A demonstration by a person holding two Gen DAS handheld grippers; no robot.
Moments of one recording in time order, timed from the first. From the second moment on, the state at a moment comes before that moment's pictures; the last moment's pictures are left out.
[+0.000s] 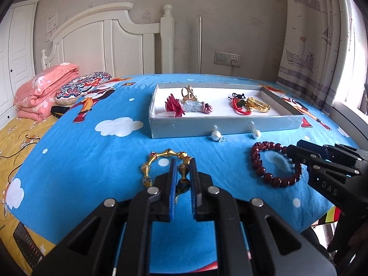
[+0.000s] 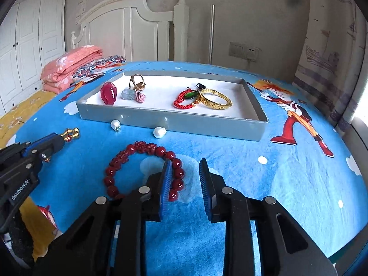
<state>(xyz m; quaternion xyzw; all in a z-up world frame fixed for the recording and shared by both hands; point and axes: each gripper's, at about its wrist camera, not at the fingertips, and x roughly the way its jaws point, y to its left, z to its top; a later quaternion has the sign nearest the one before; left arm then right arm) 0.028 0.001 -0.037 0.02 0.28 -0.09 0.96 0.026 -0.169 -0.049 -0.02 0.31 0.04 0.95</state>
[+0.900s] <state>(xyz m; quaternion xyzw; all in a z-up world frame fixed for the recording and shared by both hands) 0.028 0.003 -0.041 0.01 0.29 -0.09 0.95 0.002 -0.143 -0.050 -0.07 0.30 0.11 0.94</state>
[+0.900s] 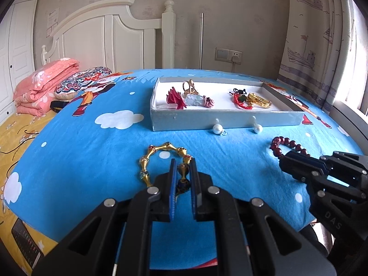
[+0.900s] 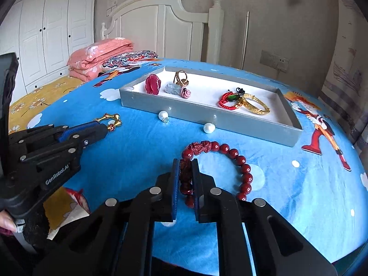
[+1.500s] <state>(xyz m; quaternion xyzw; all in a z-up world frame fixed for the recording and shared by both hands) 0.007 -0.010 -0.005 0.02 0.24 -0.08 0.97 -0.026 -0.165 -0.017 -0.04 0.22 0.08 0.97</state>
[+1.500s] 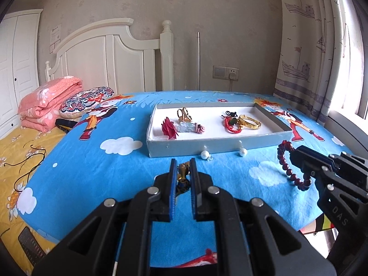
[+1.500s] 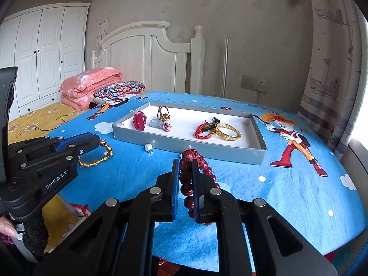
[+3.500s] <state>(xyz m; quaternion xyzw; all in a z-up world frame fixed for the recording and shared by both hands) 0.201 -0.049 0.034 0.03 0.30 -0.04 0.95 0.163 -0.188 0.023 -0.04 0.28 0.04 0.96</state>
